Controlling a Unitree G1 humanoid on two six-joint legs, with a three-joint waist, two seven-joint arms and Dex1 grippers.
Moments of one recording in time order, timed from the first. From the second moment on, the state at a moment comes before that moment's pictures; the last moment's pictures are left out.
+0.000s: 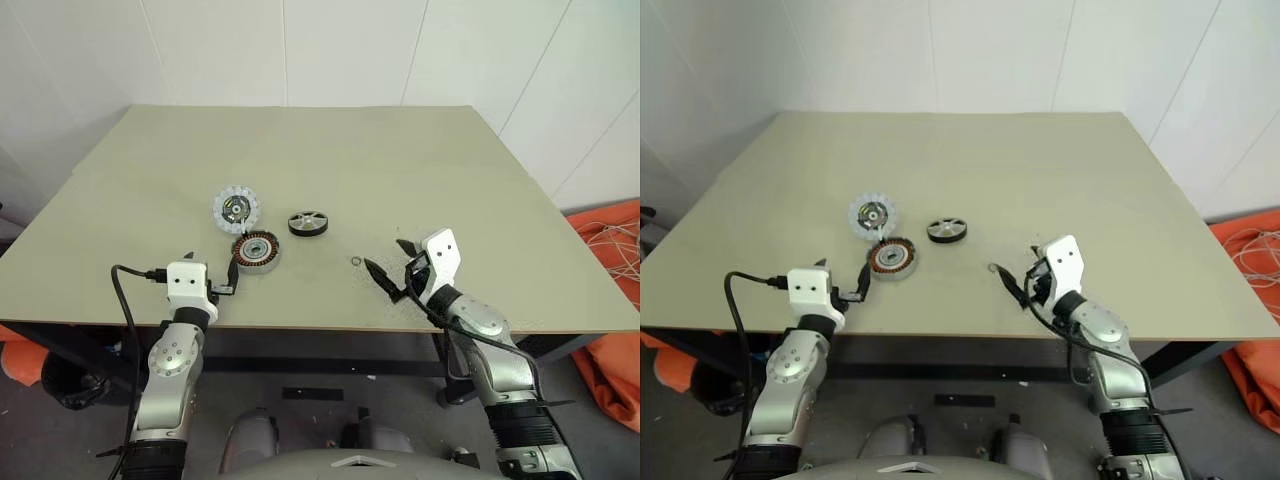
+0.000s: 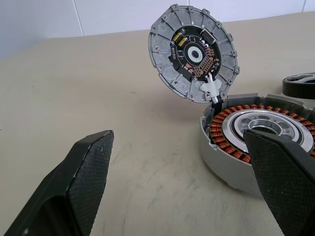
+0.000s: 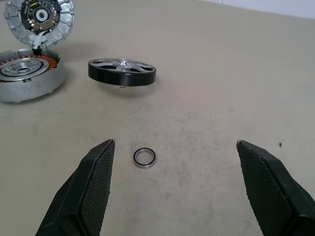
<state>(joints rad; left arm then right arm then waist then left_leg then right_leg) 0.09 0.12 0.09 -0.09 -0.05 0.01 -0.09 -0.08 -0.29 0.00 -0.03 0.21 0.17 0.54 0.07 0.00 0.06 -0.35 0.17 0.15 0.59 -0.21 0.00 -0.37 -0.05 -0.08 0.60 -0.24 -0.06</state>
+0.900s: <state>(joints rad) 0.09 0.12 0.09 -0.09 -0.04 0.01 -0.08 -0.13 -0.31 0.05 -0.04 0.19 0.23 0.57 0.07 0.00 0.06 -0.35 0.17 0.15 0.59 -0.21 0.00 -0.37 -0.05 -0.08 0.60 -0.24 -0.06</state>
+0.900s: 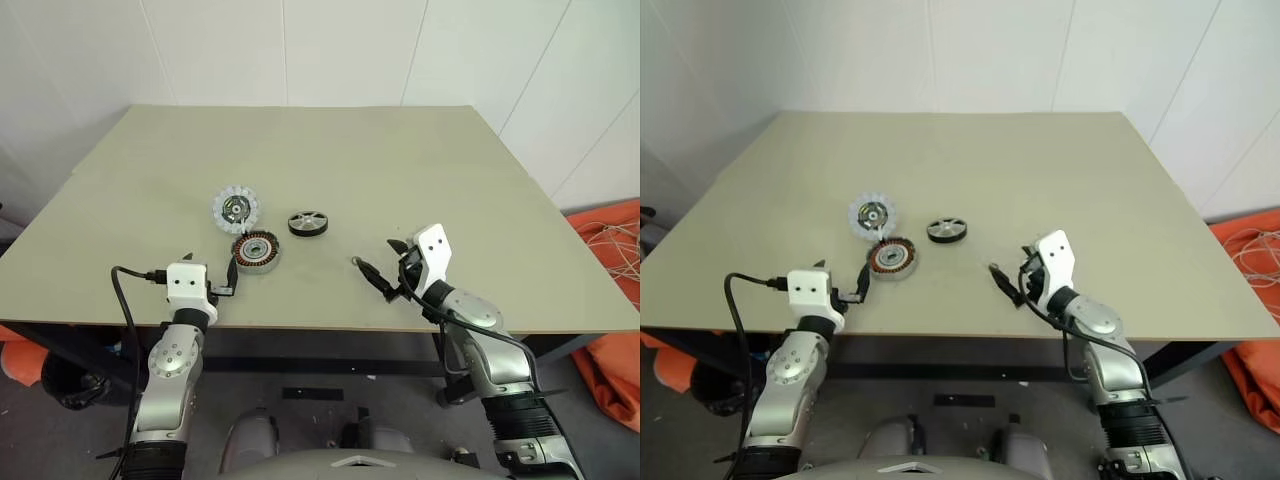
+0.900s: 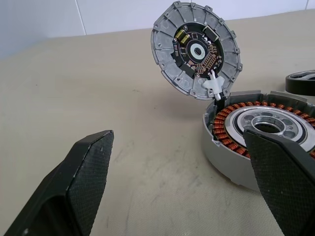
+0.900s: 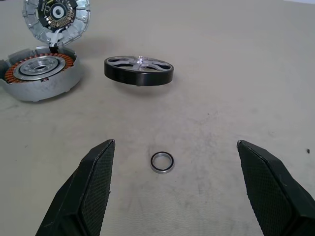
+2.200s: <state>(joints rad) 0.10 0.11 0.08 -0.09 -0.02 0.01 -0.07 -0.32 -0.29 0.15 0.10 0.06 0.49 0.48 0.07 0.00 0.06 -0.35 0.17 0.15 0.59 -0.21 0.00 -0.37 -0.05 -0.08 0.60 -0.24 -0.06</state>
